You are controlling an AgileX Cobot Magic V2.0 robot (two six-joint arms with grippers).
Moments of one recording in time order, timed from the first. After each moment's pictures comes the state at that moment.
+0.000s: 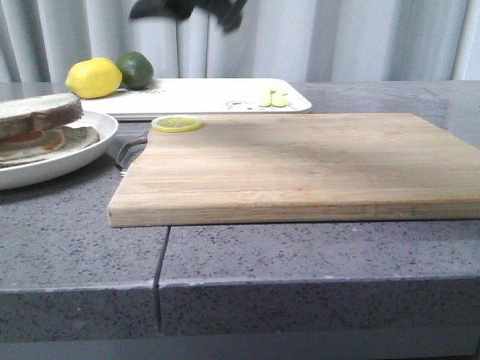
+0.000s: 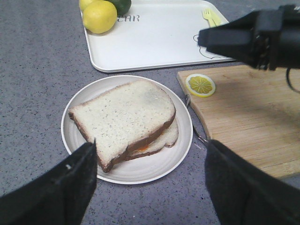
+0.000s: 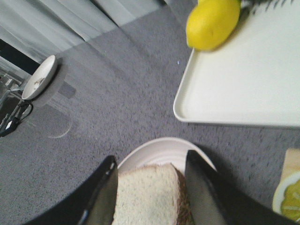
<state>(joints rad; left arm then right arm) -0.07 0.59 -0.89 -0.27 0.90 0.09 0.72 1.75 -1.39 1.46 0.09 -0.75</state>
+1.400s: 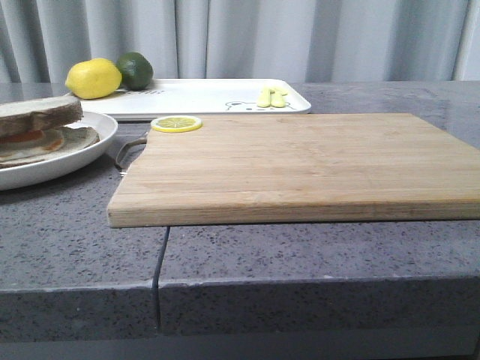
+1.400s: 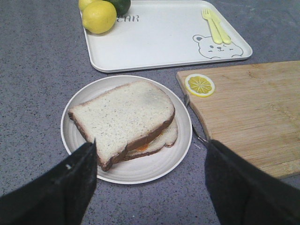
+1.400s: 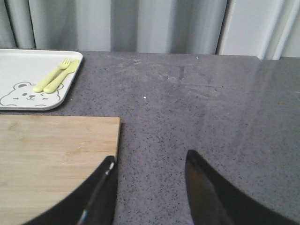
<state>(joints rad) -0.07 0.59 -0.89 -0.27 0.90 0.09 0.09 0.49 -0.51 -0.21 0.32 0.22</state>
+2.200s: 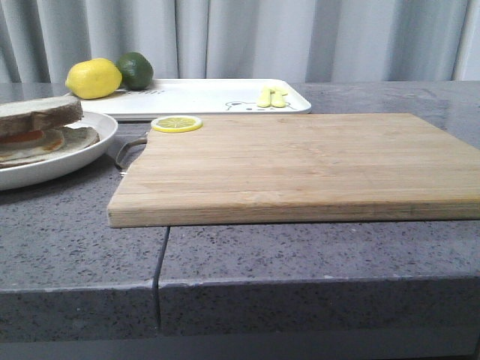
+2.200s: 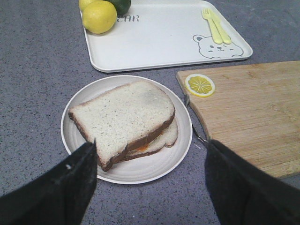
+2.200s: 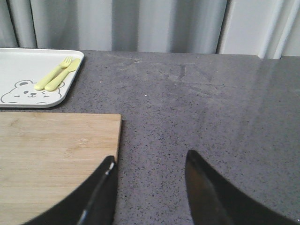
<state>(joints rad) -0.07 0.59 -0.89 -0.27 0.90 0.09 0.09 0.46 -0.48 -0.21 0.30 0.23</state>
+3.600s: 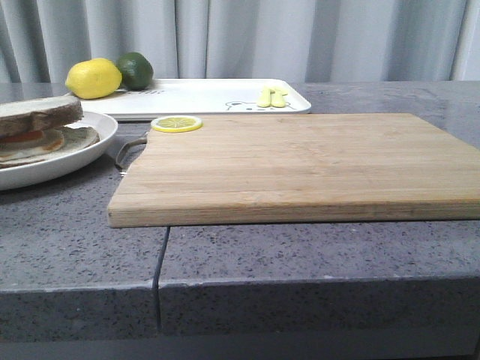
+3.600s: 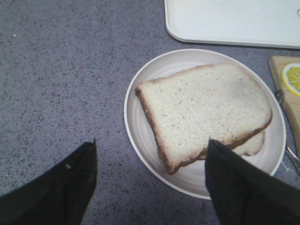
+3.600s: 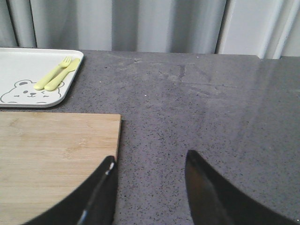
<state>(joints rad) -0.07 0.85 -0.89 0.03 0.82 -0.21 0.09 0.46 -0.48 -0.22 0.30 0.23</state>
